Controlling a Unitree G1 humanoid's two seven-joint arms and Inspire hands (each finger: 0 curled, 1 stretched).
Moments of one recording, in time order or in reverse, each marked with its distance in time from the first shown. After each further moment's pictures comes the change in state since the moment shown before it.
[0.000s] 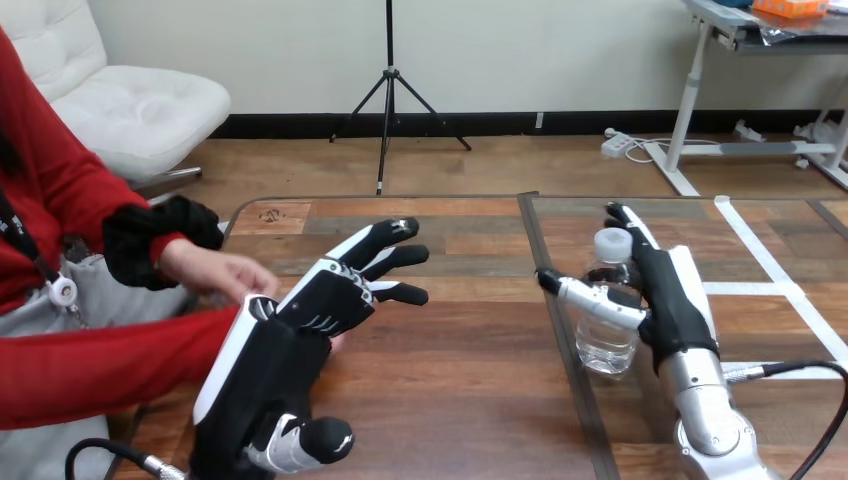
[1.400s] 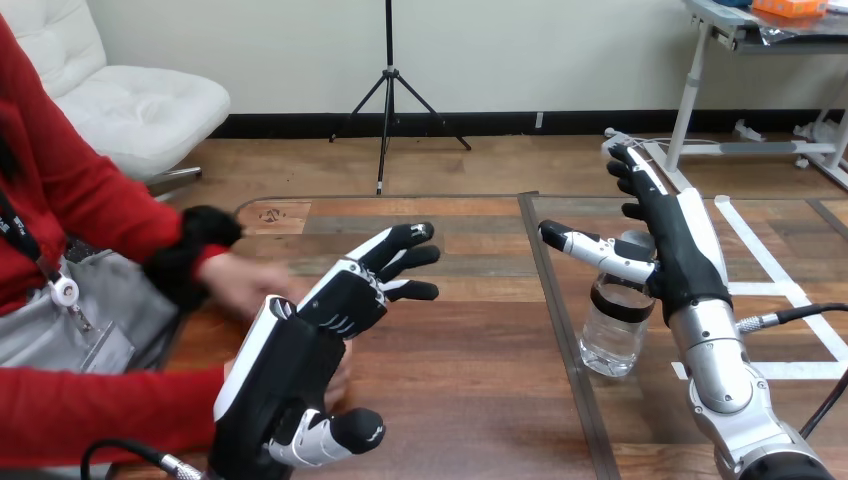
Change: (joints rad) left arm 0.000 -0.005 -0.026 0.001 0.087 0.027 0.091; right arm -0.066 -0.055 0.029 -0.062 -0.050 -0.001 -0.023
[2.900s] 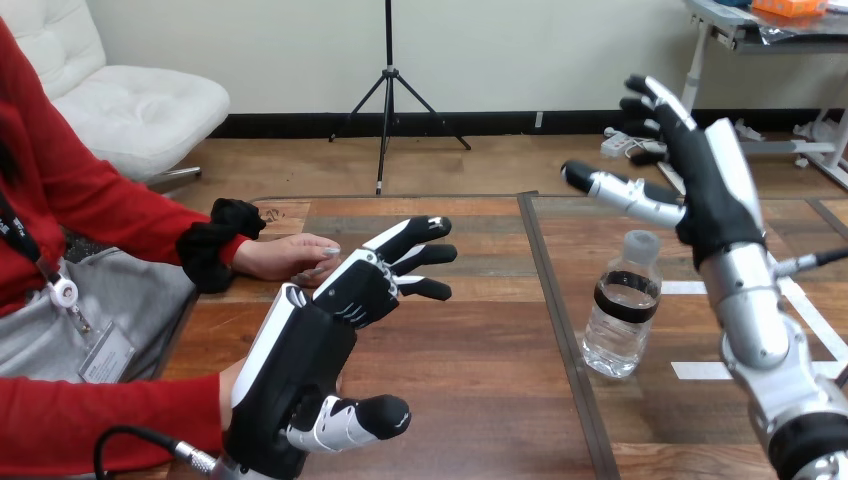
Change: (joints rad) left arm -0.037 -0.020 0.001 0.029 0.073 -0.003 0.061; right arm -0.067 -0.088 0.014 -0.046 -0.009 -0.040 0.021
